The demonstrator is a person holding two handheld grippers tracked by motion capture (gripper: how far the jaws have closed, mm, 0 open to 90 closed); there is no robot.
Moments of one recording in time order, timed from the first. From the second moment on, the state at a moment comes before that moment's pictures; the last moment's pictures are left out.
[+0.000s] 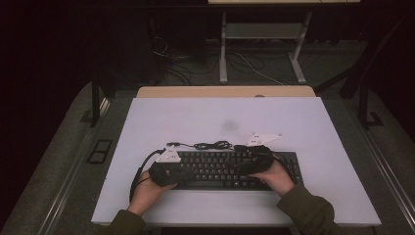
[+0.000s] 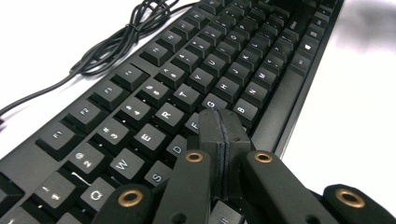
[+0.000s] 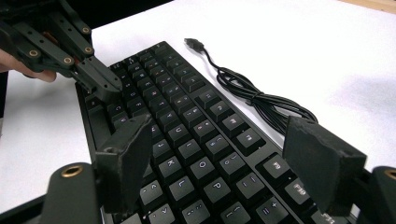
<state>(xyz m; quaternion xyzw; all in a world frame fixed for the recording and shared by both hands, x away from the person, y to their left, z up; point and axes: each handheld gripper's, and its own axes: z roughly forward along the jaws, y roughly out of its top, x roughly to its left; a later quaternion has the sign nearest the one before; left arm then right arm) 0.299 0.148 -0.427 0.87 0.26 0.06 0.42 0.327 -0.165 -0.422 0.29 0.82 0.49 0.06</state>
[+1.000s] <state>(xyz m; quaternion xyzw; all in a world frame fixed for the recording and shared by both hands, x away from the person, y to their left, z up) 0.325 0.157 -0.430 0.84 0.30 0.09 0.44 0.327 -0.163 -0.424 0.29 0.82 0.49 0.06</state>
